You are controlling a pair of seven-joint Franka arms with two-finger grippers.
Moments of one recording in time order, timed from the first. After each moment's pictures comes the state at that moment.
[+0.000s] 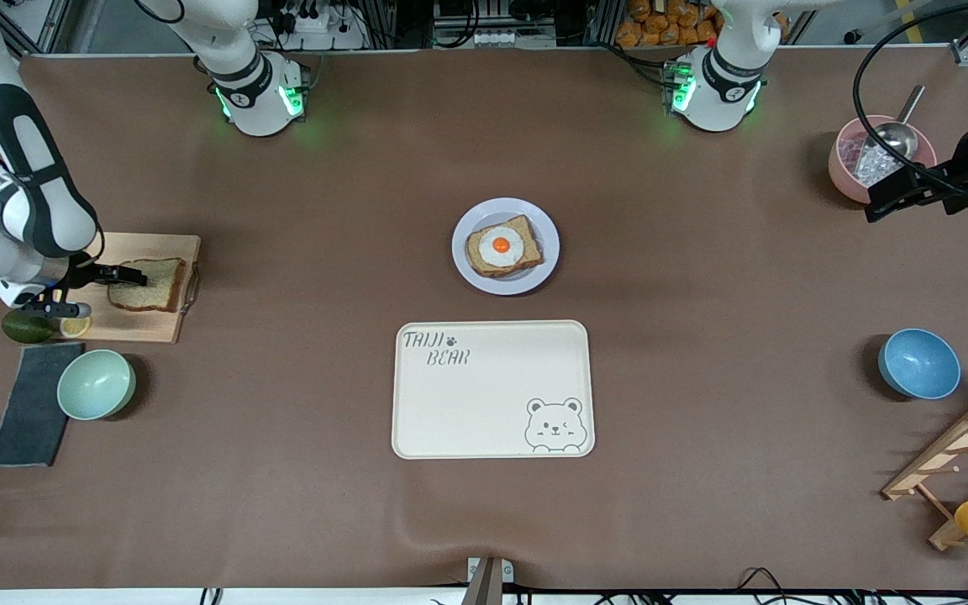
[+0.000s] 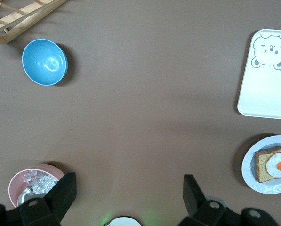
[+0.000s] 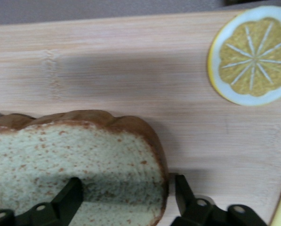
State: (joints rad) left arm 0.03 0.06 -0.10 -1.43 0.02 1.42 -0.16; right arm -0.40 0.40 -0.07 -2.19 0.03 2.35 -0.42
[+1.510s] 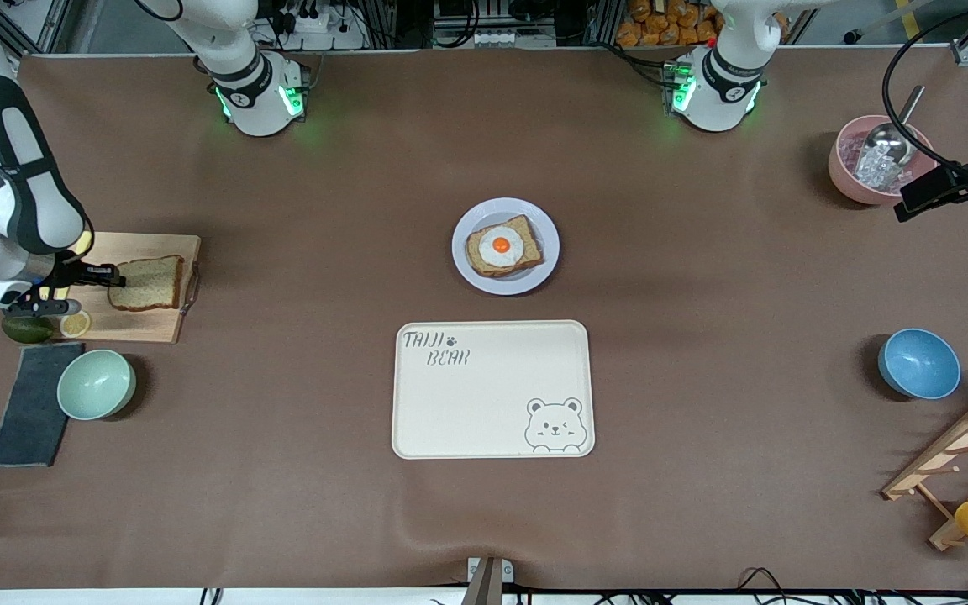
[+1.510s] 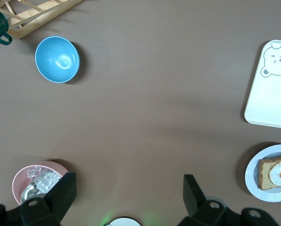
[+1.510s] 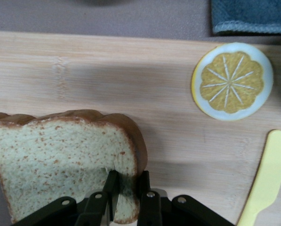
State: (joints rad) left arm 0.08 0.05 -0.08 -1.43 0.02 1.42 -0.16; right arm -0.41 0.38 -0.08 -2.17 0.02 2.35 -0.54
